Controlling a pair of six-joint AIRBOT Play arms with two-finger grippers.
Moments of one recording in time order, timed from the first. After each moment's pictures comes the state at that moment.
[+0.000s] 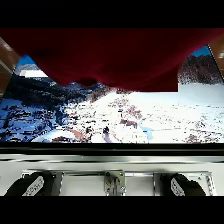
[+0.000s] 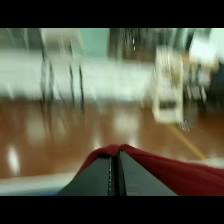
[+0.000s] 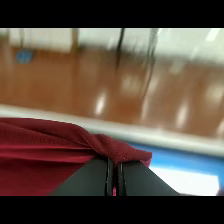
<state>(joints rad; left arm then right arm) 0.21 -0.90 1.82 0.85 -0.75 -1.20 -0.17 -0.88 1.74 -1.14 0.87 1.19</state>
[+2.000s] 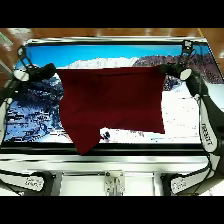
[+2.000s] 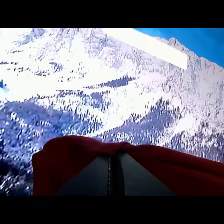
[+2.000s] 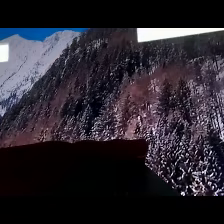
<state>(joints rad) 0.07 -1.64 1.38 0.94 -0.37 -1.38 -0.05 -1.73 1.47 -1.15 0.29 1.23</state>
